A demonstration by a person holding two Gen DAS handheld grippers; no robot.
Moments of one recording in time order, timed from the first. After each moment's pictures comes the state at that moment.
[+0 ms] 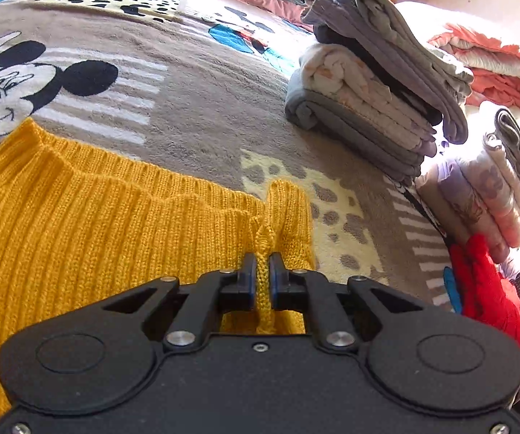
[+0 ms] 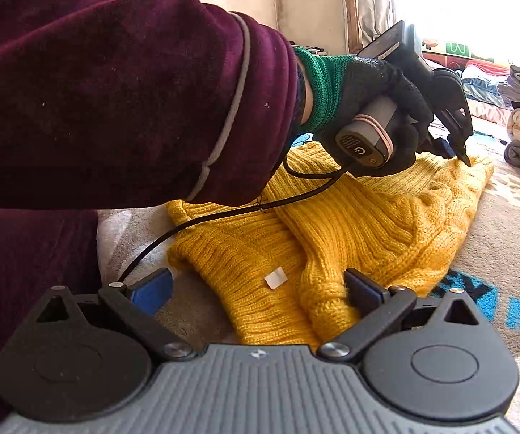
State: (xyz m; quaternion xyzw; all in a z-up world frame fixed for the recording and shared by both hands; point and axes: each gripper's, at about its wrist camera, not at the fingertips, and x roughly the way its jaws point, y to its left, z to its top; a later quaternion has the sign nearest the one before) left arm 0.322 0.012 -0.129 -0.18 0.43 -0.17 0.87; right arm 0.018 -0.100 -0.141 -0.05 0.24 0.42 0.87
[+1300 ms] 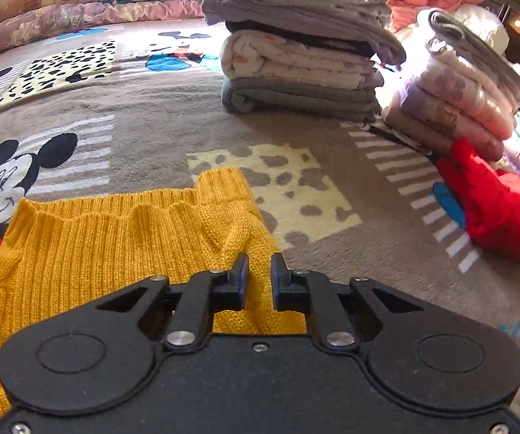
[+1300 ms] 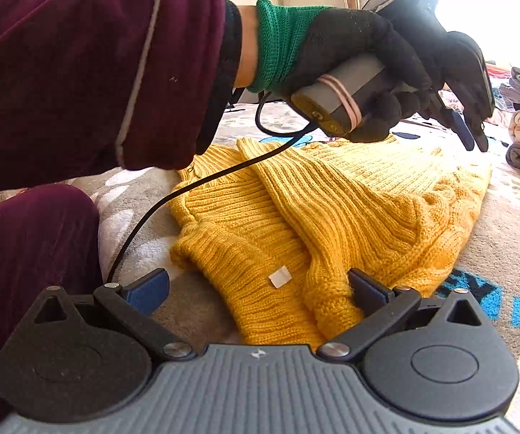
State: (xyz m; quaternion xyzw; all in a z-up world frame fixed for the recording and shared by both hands) left arm 0.283 -0.041 -0.120 0.03 0.41 -0.19 0.89; right arm 0.018 -0.094 -0.146 -0.05 0.24 0.42 0.87
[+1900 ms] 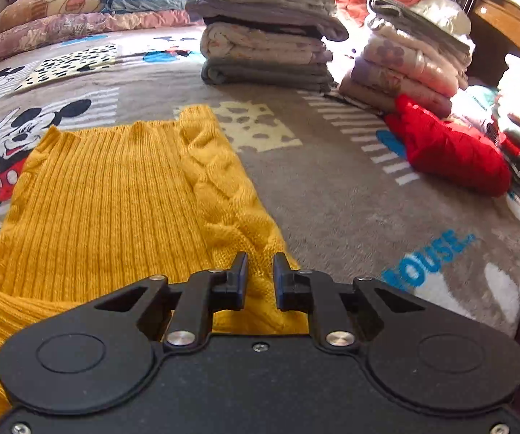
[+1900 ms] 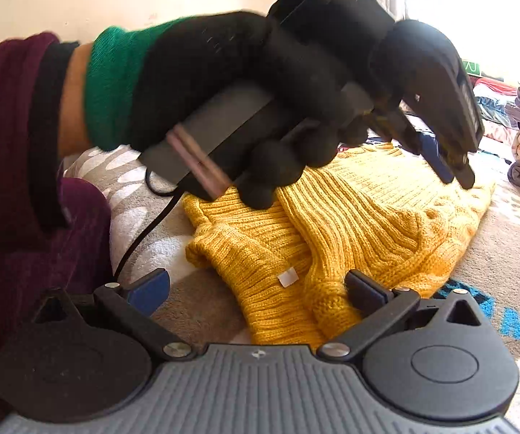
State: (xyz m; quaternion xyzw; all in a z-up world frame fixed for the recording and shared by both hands) left arm 0.144 -0.026 -0.125 0.02 0.38 -0.21 0.90; right arm 0.004 -0.105 -0.135 -0.07 0.22 0.43 0.87
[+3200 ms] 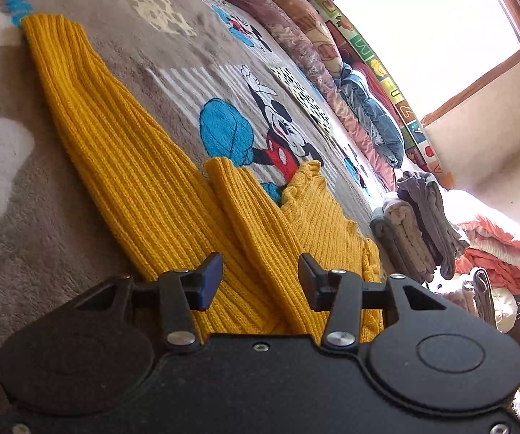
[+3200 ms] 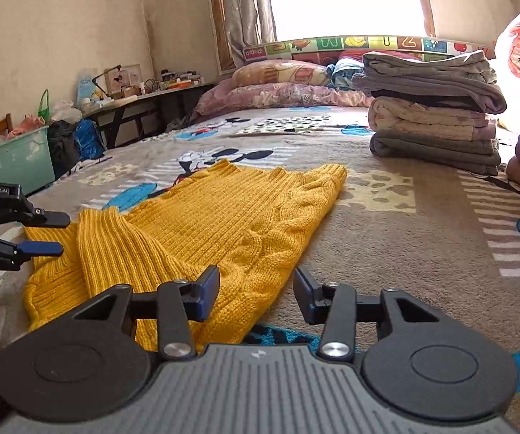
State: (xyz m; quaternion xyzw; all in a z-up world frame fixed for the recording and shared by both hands) left arm 0.047 0.190 -0.135 -0.43 0.27 0.02 0.86; right arm 0.106 -0.154 -0.138 0.00 0.27 0.24 0.93
